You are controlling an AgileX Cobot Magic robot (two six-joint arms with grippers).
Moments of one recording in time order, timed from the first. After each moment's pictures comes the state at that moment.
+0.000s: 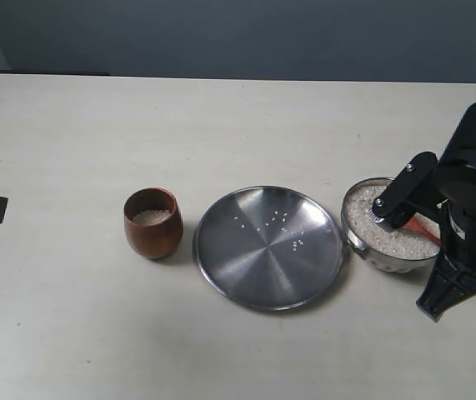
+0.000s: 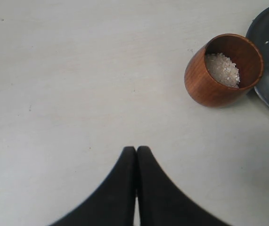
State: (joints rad) left arm 0.01 0.97 -0.65 -0.23 0.71 0.20; right arm 0.61 1.46 -0.75 -0.51 1.12 0.19
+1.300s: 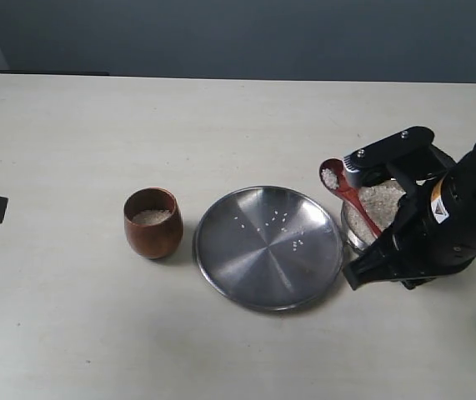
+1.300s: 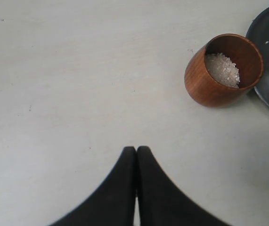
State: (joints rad) left arm 0.01 0.97 -0.65 -0.23 0.71 0.20; right arm 0.61 1.35 -0.75 -0.17 0.84 0.26
